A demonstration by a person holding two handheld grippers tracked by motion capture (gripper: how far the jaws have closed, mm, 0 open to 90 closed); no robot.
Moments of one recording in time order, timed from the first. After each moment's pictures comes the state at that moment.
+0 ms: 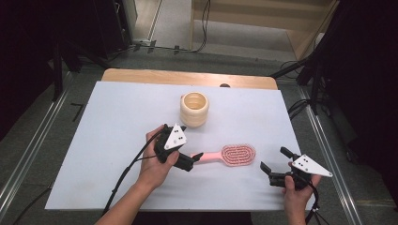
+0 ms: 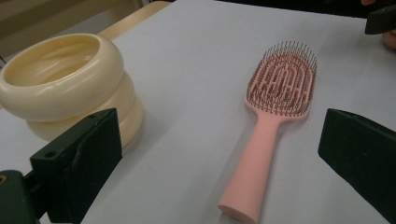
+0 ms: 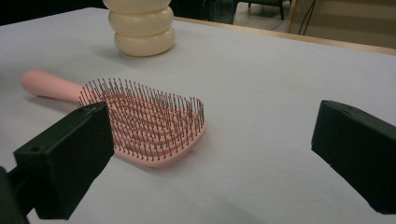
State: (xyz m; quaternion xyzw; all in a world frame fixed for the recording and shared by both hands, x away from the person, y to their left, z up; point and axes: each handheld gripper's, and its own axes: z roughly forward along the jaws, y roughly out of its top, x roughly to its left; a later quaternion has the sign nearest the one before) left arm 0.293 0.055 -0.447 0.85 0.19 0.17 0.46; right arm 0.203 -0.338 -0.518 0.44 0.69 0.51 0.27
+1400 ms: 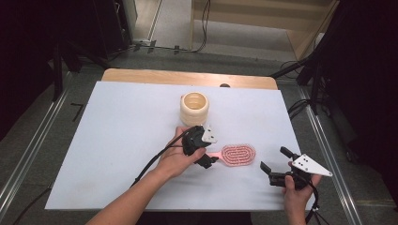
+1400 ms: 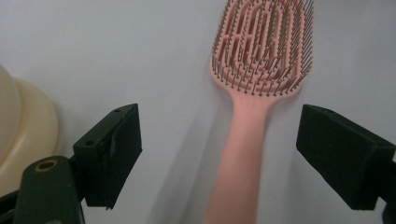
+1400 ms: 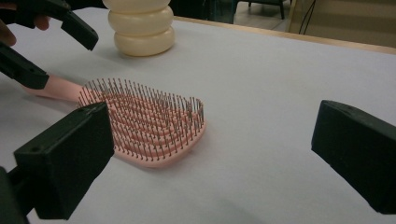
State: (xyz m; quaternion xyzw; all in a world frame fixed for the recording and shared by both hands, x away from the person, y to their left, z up) left arm 0.322 -0.015 -0.472 0.94 0.12 0.09 0.32; right arm 0.204 -0.338 -0.518 0.44 0.69 0.51 0.27
